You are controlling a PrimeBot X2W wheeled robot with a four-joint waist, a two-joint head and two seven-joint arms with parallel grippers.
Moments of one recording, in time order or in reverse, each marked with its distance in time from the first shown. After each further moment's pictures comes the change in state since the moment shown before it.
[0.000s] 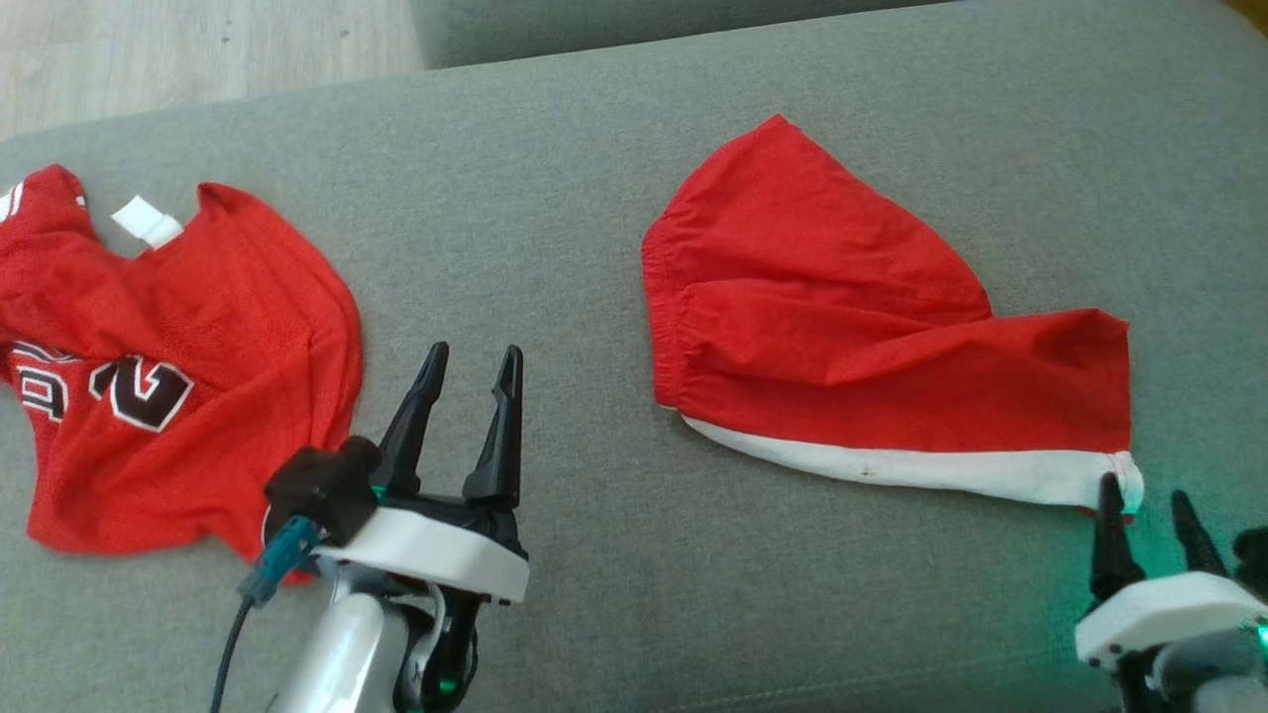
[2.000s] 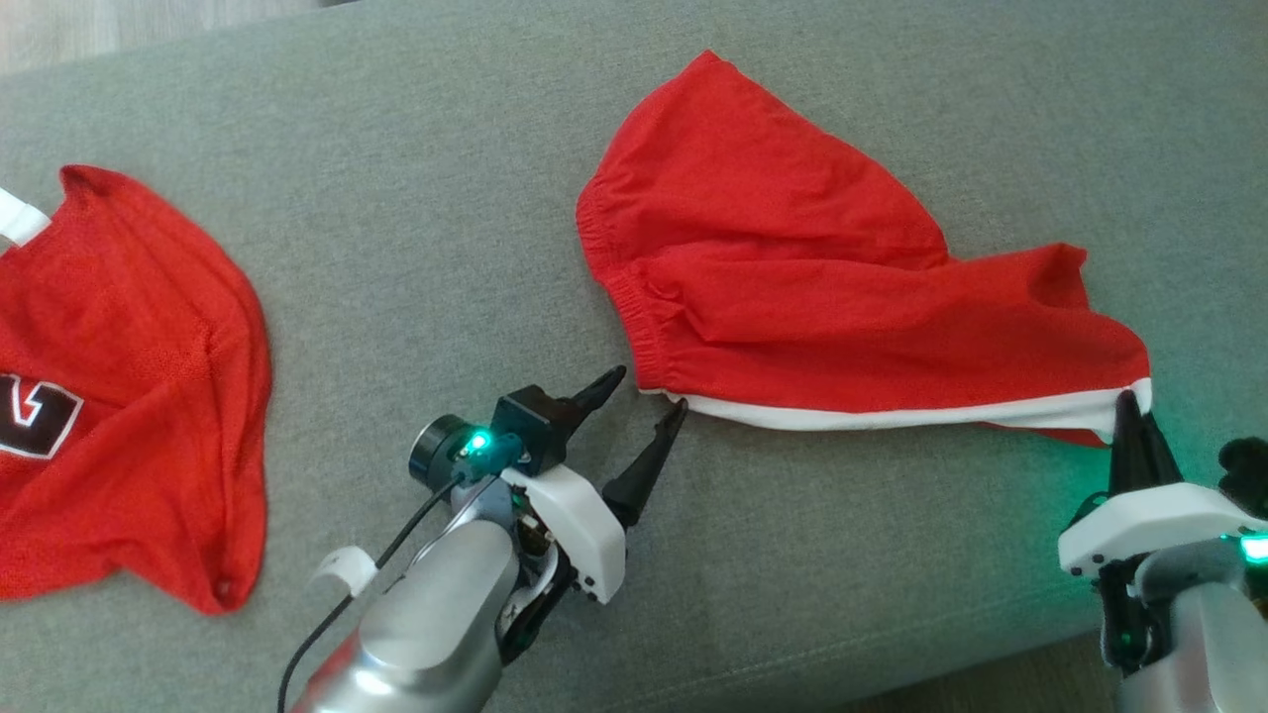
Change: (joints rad) left arm -0.359 -0.001 -0.418 0.524 -0.020 -0.123 0.000; right arm -0.187 0.000 0.001 0.119 -0.030 0.000 -0.035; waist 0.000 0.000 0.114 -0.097
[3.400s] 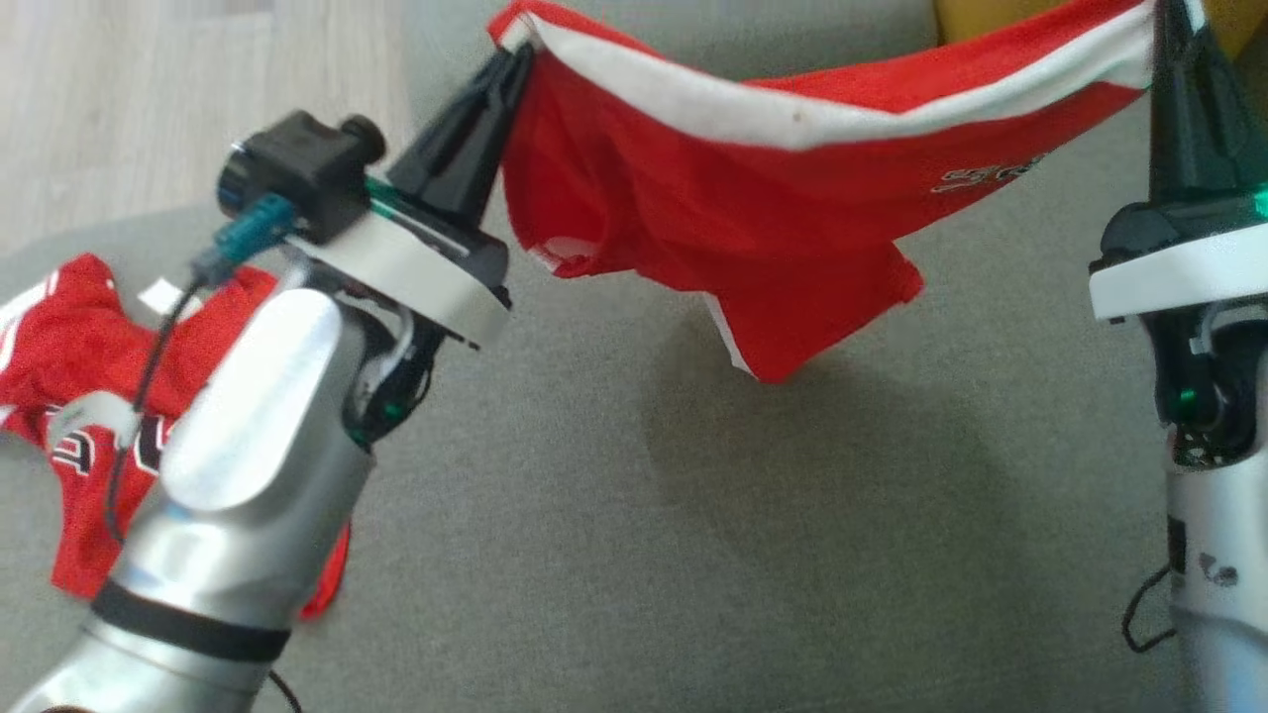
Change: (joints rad) left arm -0.219 0.163 0.205 -0.317 -0.054 -0.003 0.019; right arm -0.256 -0.141 0.278 -0.488 0.130 0.000 0.134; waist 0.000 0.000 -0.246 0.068
